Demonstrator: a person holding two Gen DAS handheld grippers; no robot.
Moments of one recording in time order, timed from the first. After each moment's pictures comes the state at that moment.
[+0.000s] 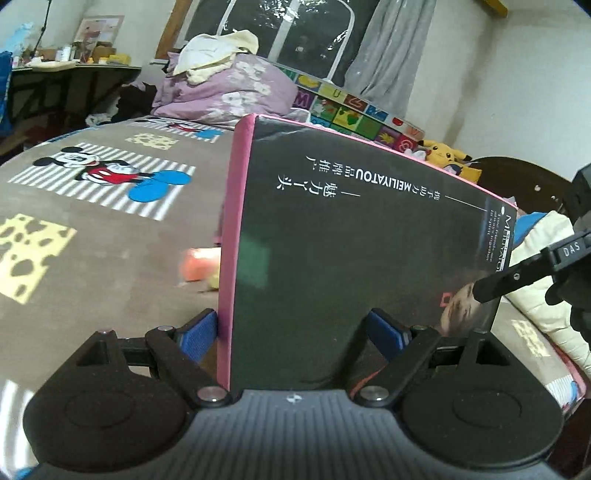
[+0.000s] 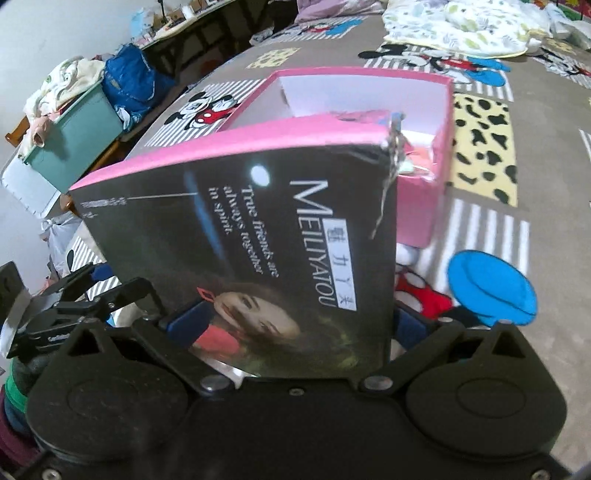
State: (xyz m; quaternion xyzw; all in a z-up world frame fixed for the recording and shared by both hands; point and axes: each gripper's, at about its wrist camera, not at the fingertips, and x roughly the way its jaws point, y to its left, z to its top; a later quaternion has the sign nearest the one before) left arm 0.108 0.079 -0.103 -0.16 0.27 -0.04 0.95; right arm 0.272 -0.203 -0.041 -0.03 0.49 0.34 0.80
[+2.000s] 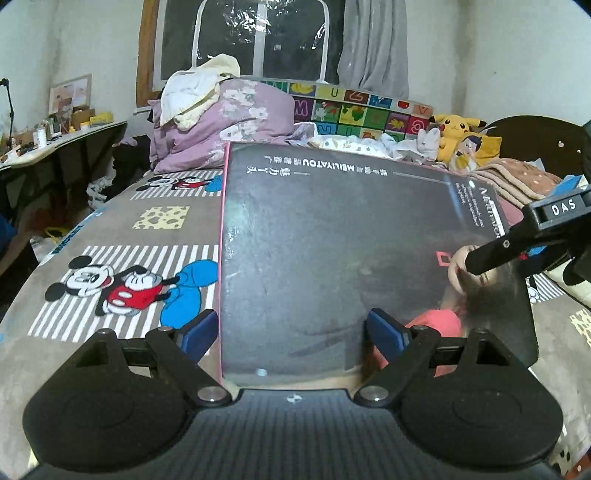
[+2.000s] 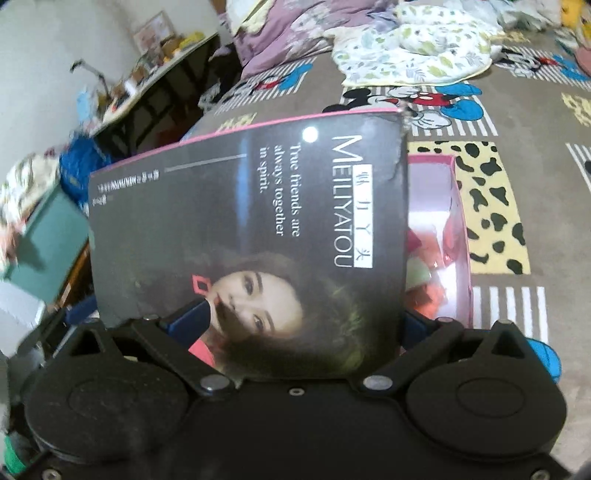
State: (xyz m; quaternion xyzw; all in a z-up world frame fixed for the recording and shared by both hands) left arm 0.237 0.120 -0.009 -0.02 0.28 -0.03 0.96; right arm 0.350 -0.142 0.011 0.09 0.47 0.26 0.84
